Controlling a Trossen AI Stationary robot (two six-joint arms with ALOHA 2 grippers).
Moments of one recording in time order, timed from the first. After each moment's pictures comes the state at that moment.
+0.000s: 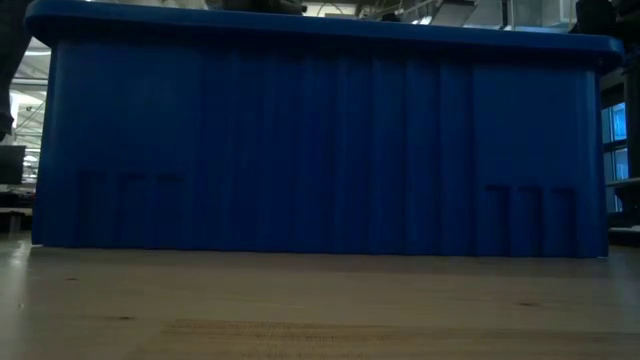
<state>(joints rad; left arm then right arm) 0.45 1.78 1.77 -1.54 0.02 0.18 -0.53 0.01 0.58 -0.60 0.55 0.03</state>
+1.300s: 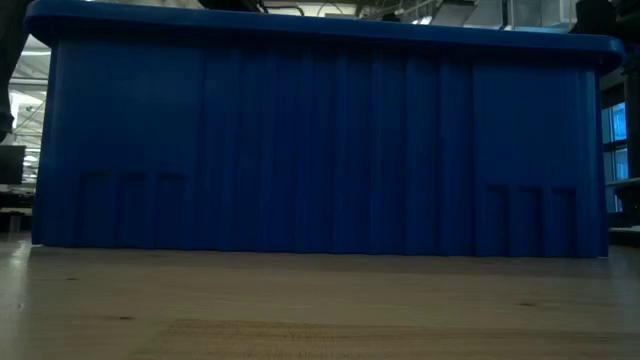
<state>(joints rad) 0.37 1.75 1.43 -1.25 -0.05 -0.02 -0.53 0.01 0.58 -0.60 0.55 0.03</state>
